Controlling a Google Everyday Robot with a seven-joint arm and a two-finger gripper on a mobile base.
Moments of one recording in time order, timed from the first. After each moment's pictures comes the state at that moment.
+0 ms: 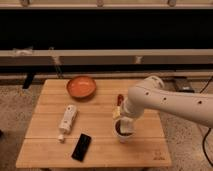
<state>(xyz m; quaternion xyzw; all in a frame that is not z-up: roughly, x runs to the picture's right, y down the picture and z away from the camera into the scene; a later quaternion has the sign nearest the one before) 0.087 0.138 0.702 -0.25 0.12 0.70 0.66</state>
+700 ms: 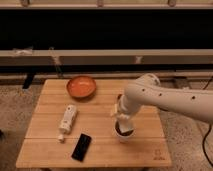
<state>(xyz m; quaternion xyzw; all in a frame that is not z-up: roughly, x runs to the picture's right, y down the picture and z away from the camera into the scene) 0.076 0.130 0.709 -0.26 0.11 0.69 0.67</state>
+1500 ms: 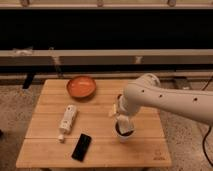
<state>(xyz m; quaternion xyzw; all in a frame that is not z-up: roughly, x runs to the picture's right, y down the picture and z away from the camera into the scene) 0.070 0.131 0.695 -0.26 0.11 0.70 0.66</state>
